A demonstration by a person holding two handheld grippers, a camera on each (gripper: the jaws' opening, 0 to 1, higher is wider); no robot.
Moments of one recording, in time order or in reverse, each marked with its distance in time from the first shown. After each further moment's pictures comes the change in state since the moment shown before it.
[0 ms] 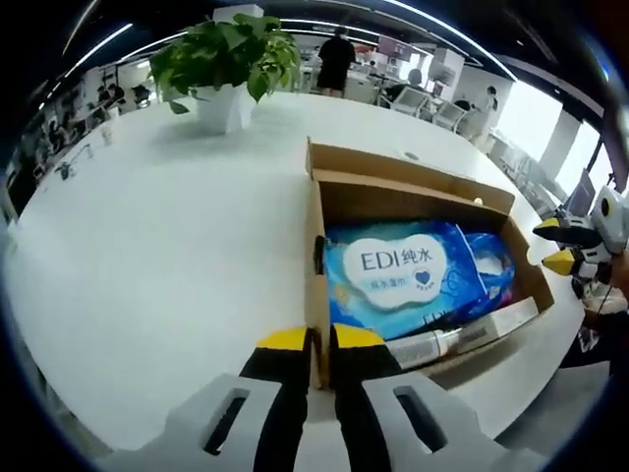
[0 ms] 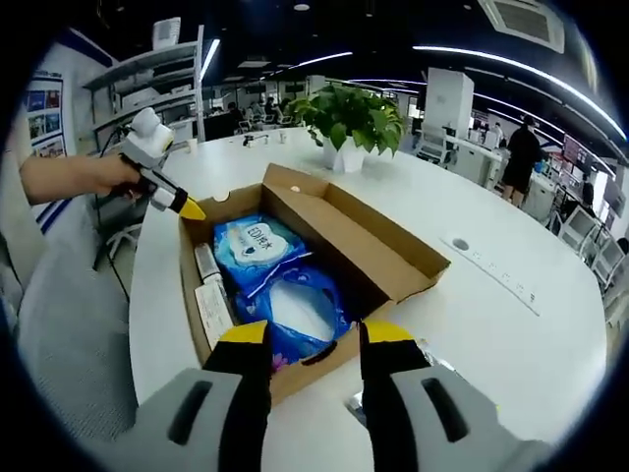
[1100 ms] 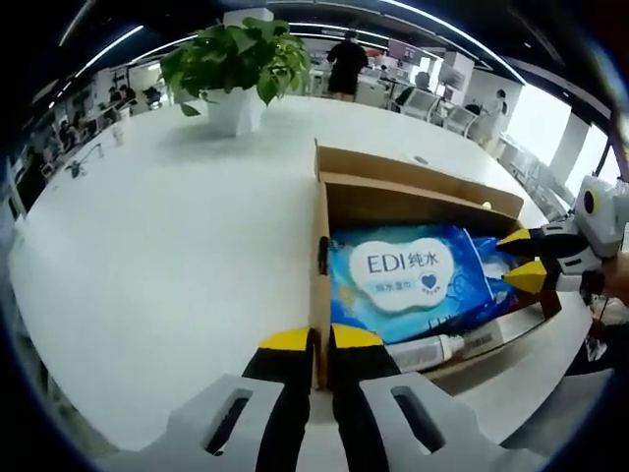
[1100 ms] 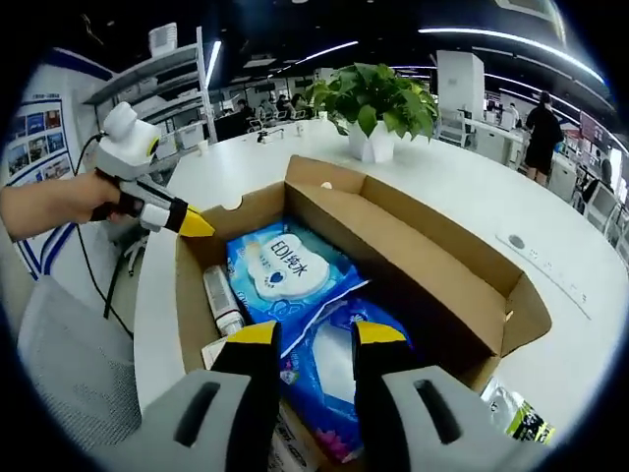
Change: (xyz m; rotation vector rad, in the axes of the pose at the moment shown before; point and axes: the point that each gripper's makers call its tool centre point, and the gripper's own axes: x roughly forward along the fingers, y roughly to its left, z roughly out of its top) left arm 0.001 0.003 0.000 -0.011 -0.021 0.046; right arm 0.083 0.038 0.015 0.072 0.035 0.099
